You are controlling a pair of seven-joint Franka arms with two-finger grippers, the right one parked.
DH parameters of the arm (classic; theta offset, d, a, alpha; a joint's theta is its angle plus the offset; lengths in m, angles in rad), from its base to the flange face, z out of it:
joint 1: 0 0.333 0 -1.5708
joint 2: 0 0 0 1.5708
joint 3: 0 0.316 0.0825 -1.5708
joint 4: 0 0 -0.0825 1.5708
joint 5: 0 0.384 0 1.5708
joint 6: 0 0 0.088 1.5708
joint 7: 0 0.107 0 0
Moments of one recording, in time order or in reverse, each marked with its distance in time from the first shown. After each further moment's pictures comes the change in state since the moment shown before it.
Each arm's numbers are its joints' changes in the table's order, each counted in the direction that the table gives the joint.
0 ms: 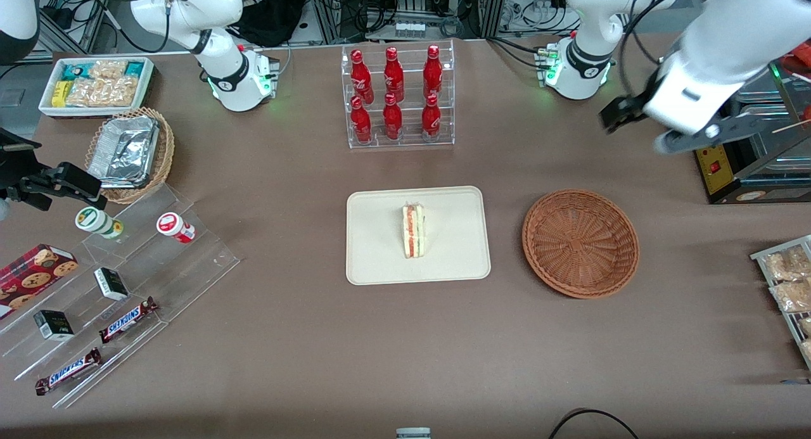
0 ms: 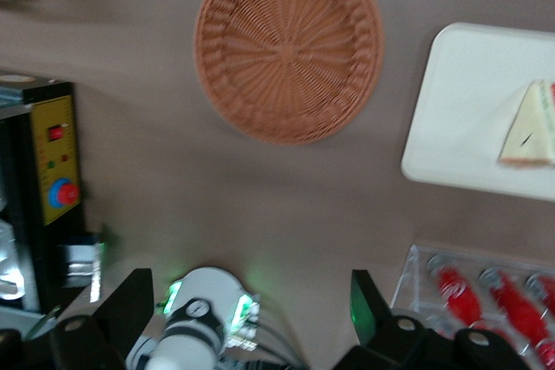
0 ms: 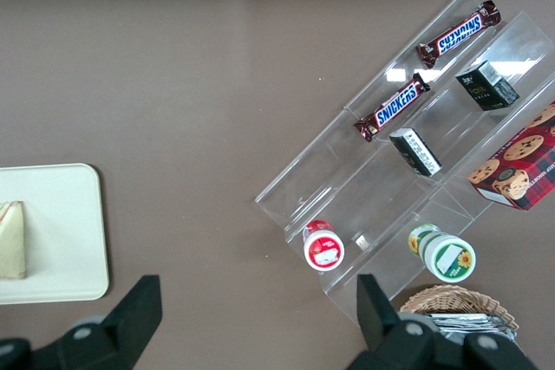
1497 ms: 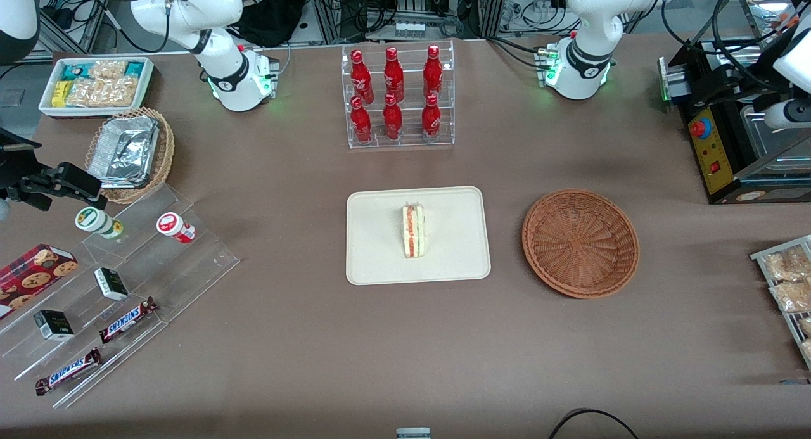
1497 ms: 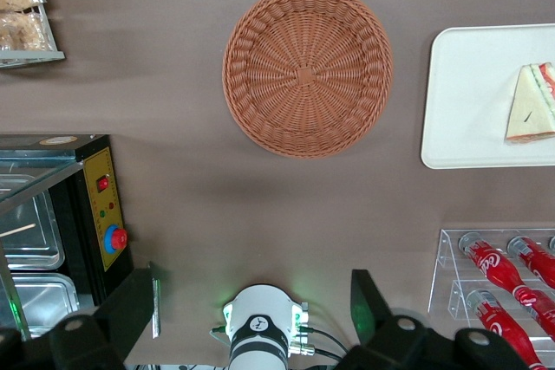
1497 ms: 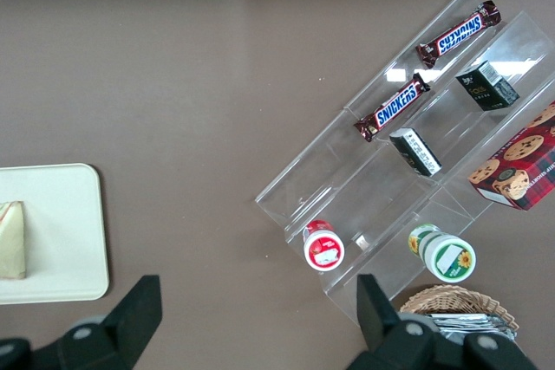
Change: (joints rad) arm 0.100 0.051 0.052 -0.165 -0.001 -0.043 0.290
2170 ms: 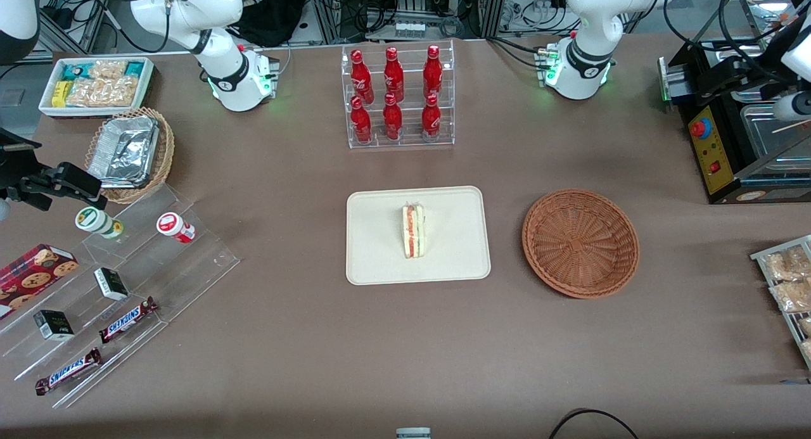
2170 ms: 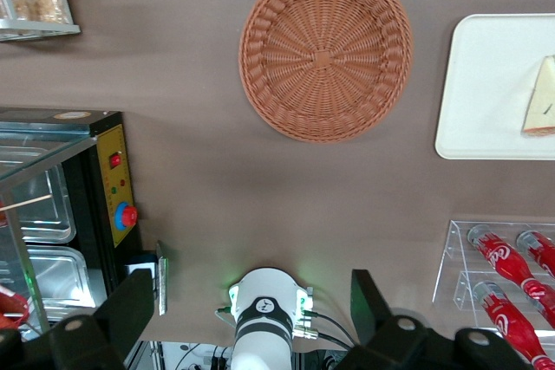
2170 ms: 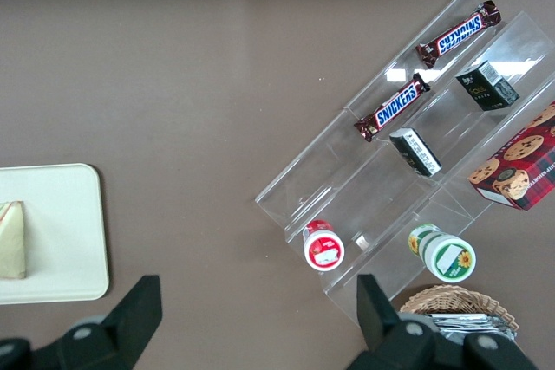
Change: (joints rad) arm -0.008 -0.017 0.031 0.001 0.022 -0.043 -0.008
